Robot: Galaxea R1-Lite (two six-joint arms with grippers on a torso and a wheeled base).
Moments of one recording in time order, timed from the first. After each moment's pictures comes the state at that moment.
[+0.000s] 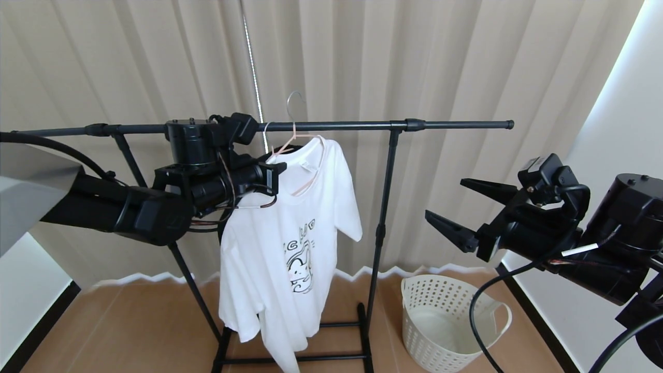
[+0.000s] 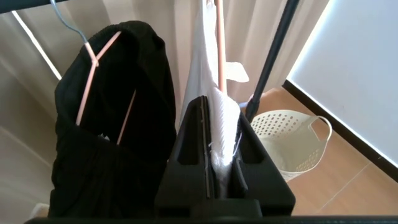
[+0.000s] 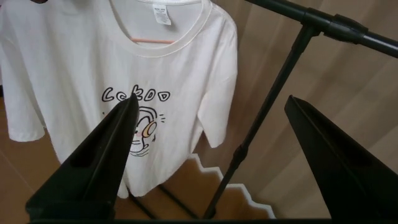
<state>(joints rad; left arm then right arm) -0.31 2.02 -1.23 -0.64 -0.22 0.06 0.33 1.68 -0.51 -1.14 0.33 -0.17</state>
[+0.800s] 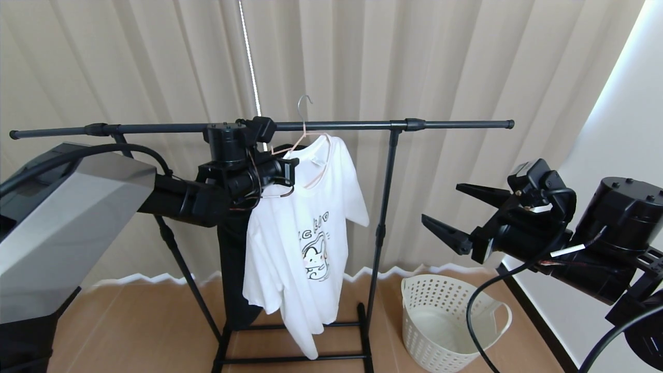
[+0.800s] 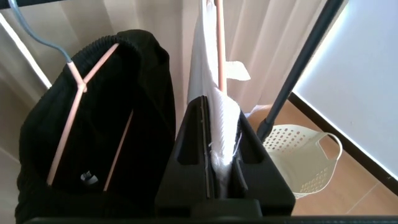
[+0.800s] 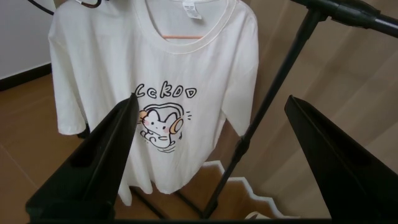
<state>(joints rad) -0.30 2.26 -1.55 -0.59 -0.20 0.02 0.33 1.71 -0.51 -1.14 0.33 -0.17</state>
